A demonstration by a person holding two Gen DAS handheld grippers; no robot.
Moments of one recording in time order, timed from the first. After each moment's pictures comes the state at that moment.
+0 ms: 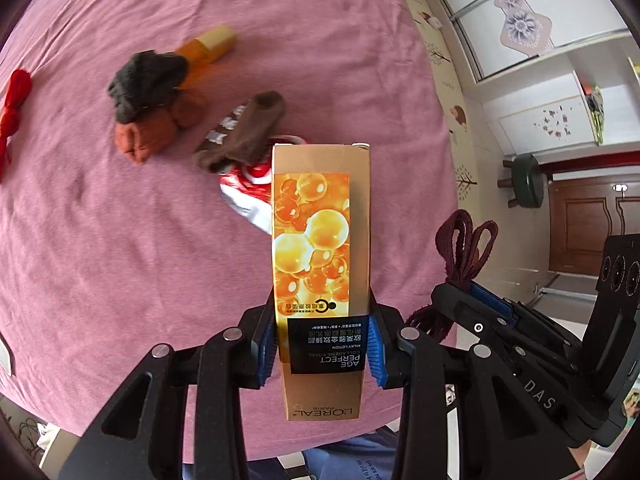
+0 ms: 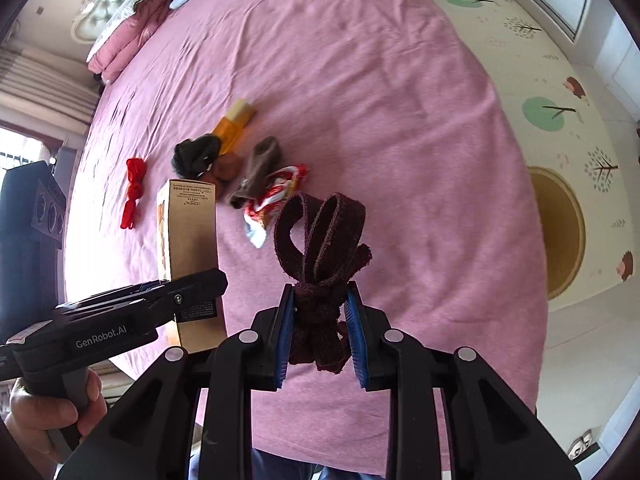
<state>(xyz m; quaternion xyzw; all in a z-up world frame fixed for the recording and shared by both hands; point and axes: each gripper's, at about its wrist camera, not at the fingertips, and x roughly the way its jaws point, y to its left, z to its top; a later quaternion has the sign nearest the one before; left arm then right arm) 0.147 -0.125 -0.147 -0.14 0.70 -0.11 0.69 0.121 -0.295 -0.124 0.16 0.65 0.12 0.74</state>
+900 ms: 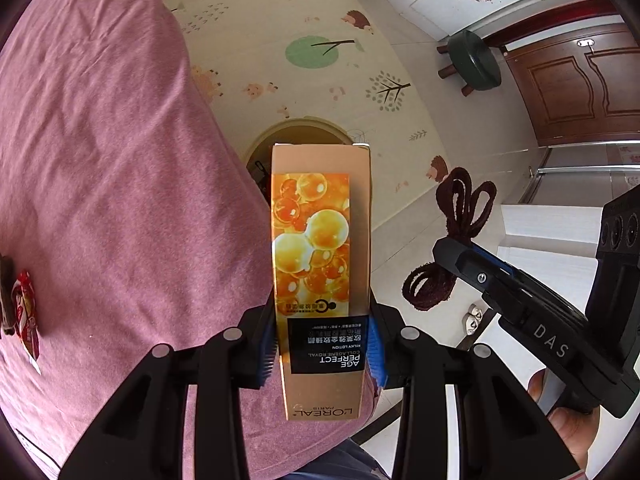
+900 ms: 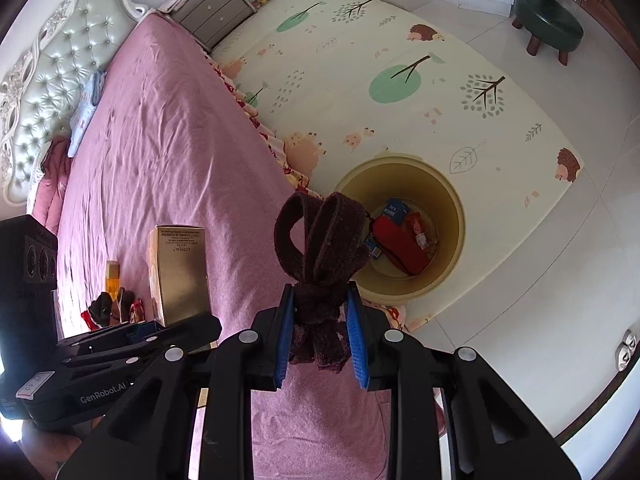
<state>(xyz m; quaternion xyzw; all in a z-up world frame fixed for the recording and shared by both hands) 0.195 -0.418 -0.178 0.01 0.73 -0.26 0.63 0.104 -0.561 -0.155 0.31 0.60 -0.06 0.74</state>
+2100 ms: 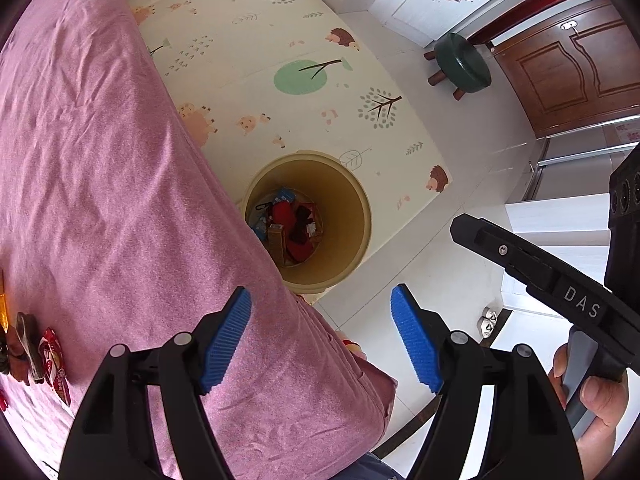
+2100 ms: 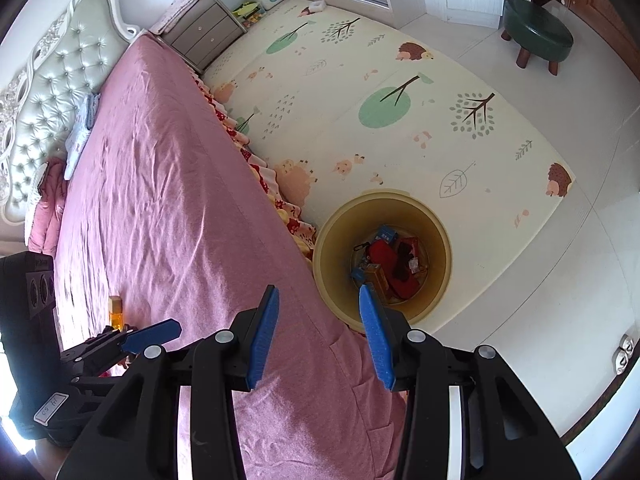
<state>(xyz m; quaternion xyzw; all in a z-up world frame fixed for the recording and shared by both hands) 0.212 -0.429 -0.150 0.04 0.69 -0.28 0.66 0.135 -0.582 -0.132 0.30 0.59 -0.07 0.75</state>
